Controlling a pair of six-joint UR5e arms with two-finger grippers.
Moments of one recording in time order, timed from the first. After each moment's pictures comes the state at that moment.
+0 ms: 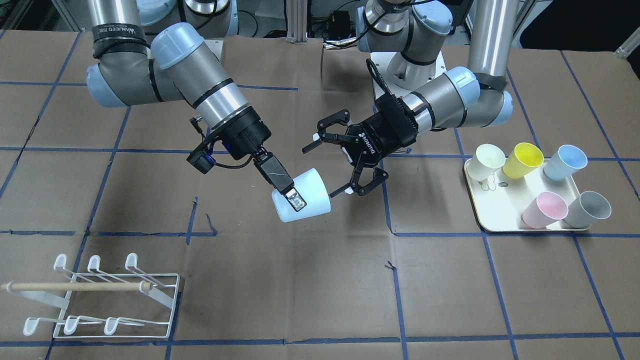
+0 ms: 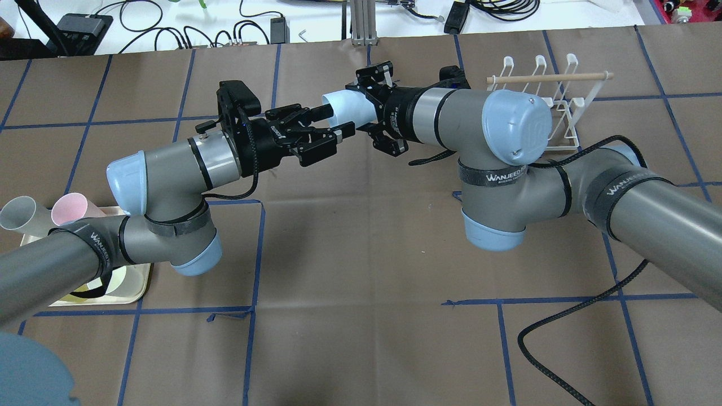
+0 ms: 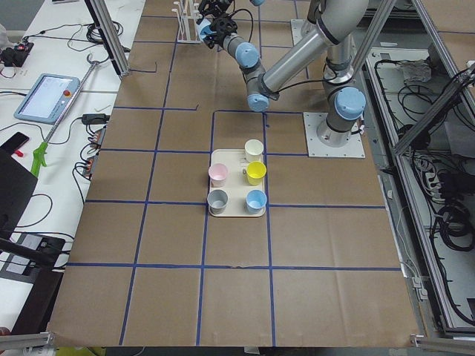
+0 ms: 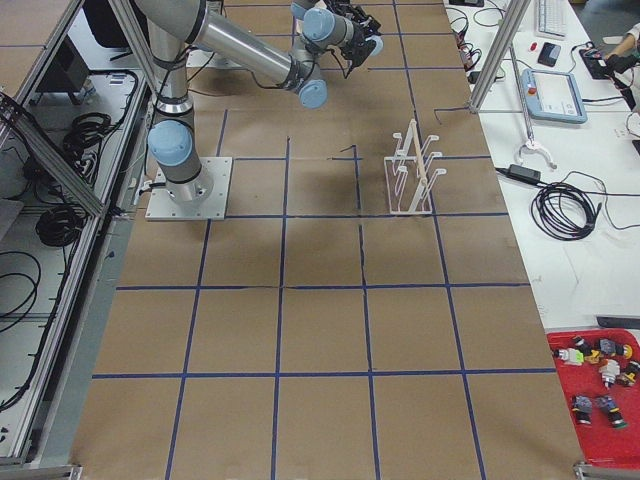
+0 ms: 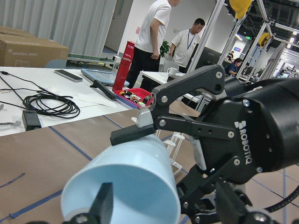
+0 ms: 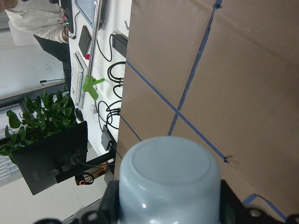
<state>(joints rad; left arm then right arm) -1.50 -1.90 -2.18 0.45 0.48 0.08 1.76 -1.32 1.99 -3.14 -1.07 1.48</state>
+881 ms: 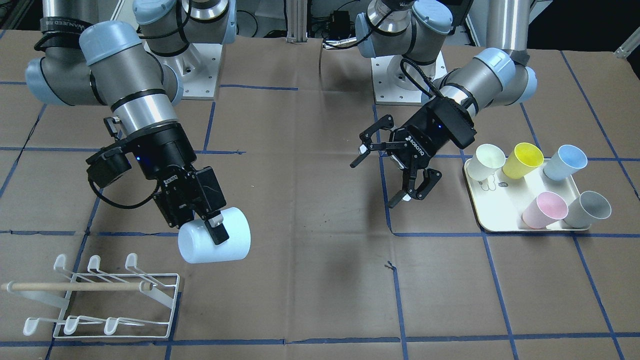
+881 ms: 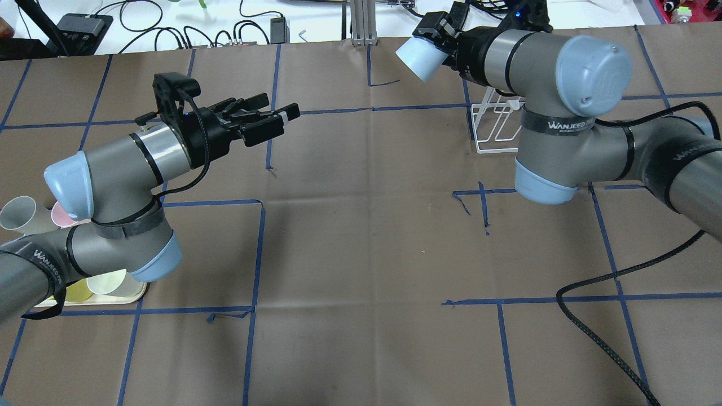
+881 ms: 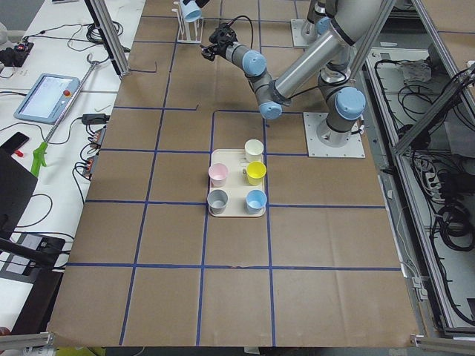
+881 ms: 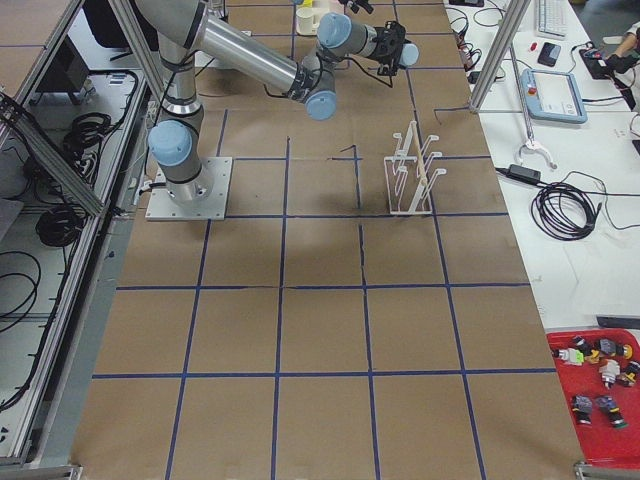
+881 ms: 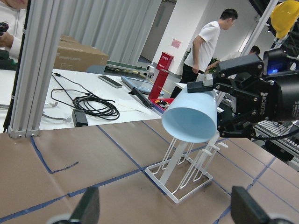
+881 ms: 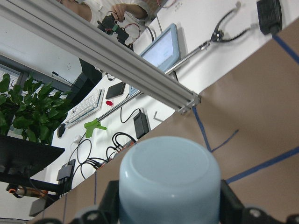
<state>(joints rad) -1.37 -1.76 -2.19 0.19 0.64 0.05 1.57 -1.33 1.90 -3.13 -1.15 0.66</state>
